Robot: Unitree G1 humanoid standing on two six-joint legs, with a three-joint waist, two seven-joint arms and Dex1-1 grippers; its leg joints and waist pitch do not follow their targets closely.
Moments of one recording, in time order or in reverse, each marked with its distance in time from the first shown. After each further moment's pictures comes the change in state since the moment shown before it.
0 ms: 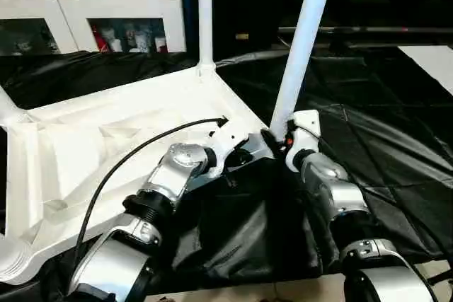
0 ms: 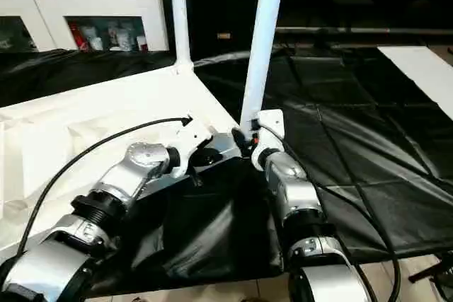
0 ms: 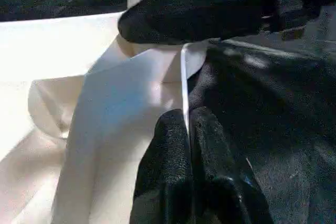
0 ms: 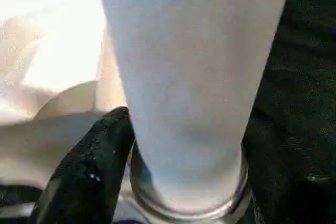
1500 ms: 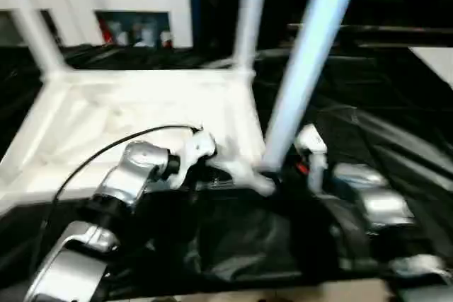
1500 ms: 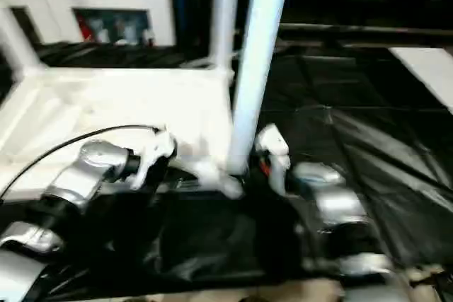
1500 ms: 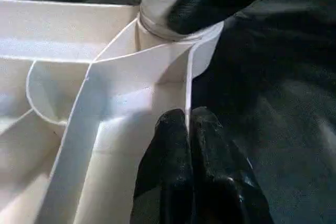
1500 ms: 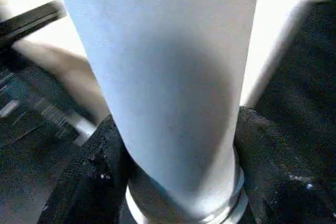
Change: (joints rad) left arm 0.065 0.141 0.014 -0.088 -0.079 -0.027 -0.244; right arm 0.082 -0.113 0.079 -0.129 0.077 0.039 0.366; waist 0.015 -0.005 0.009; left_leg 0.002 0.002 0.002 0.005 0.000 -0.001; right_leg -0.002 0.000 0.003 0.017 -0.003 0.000
